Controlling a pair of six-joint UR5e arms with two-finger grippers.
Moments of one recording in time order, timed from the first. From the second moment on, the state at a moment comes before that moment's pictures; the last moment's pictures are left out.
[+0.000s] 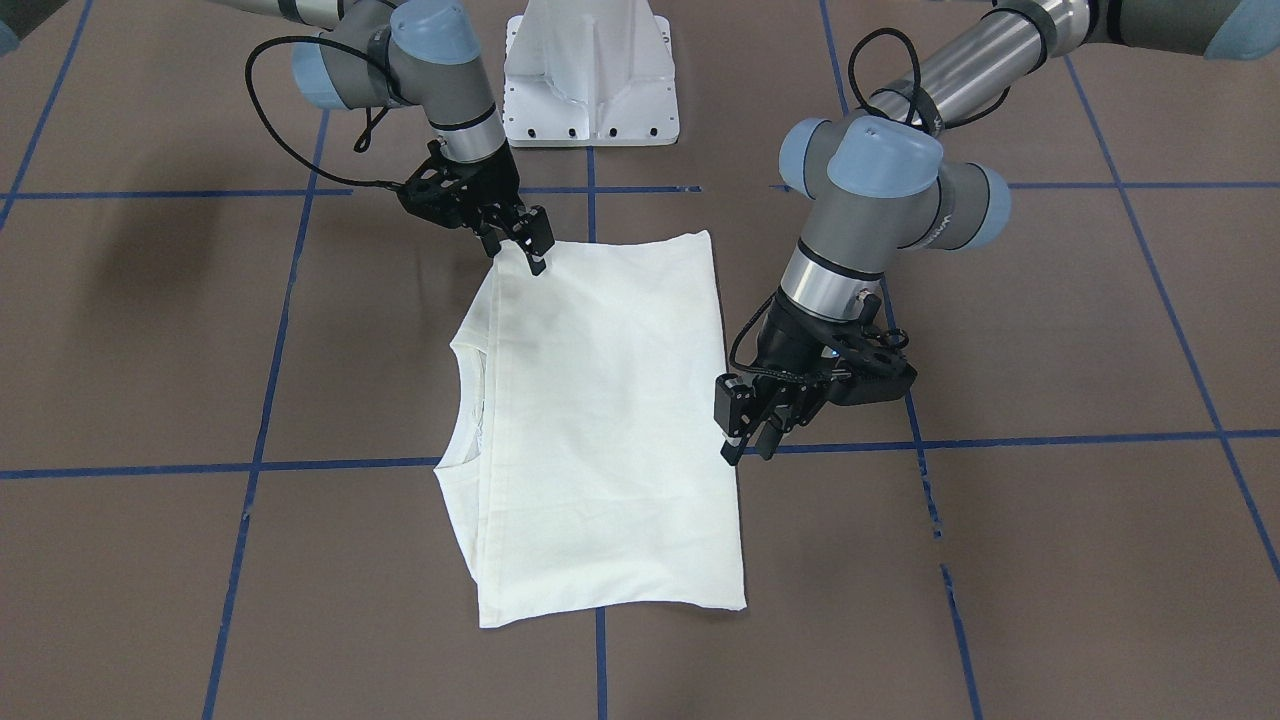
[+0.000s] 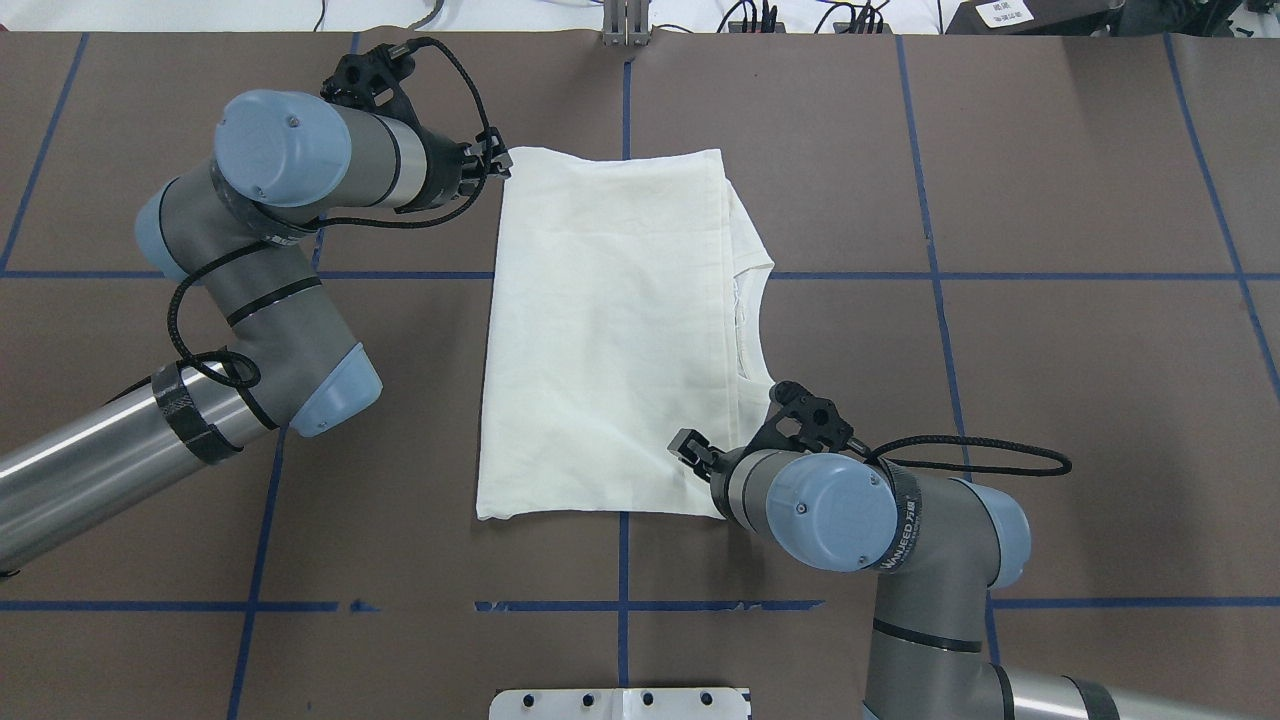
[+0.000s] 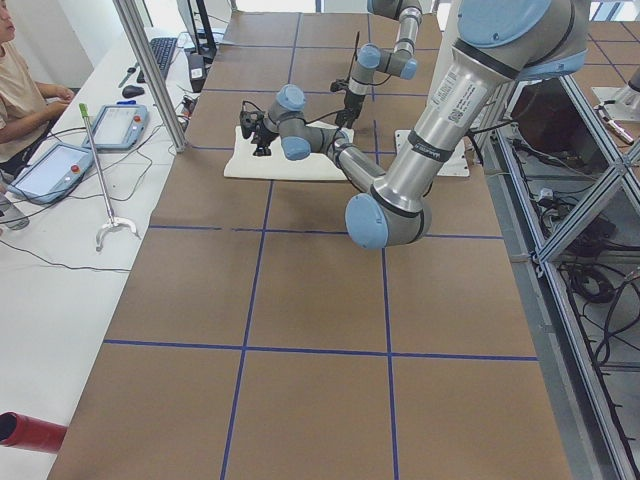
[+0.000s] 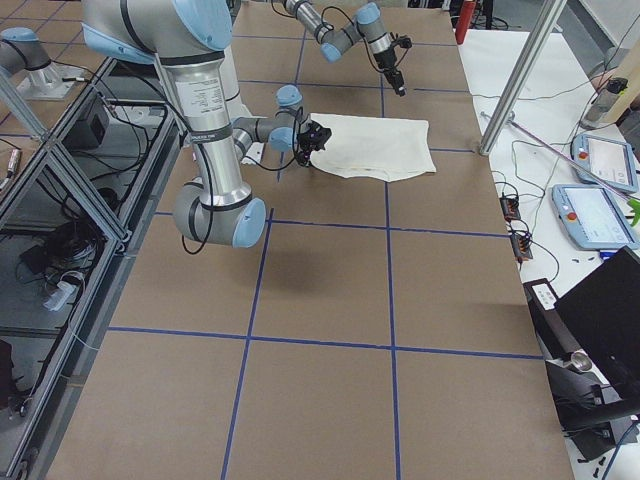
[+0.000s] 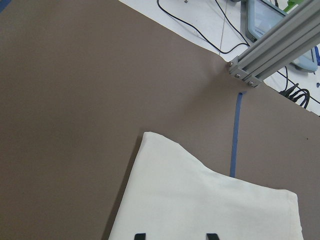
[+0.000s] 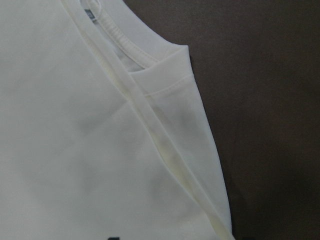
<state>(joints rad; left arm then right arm) -0.74 -2.20 -1.48 -2.21 -1.70 -1.53 0.27 -1.17 1.81 -1.25 1.51 2.04</state>
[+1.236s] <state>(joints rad) -0.73 -2.20 -1.48 -2.22 -1.70 -1.55 0.26 -1.16 1.83 -1.30 1.51 2.03</state>
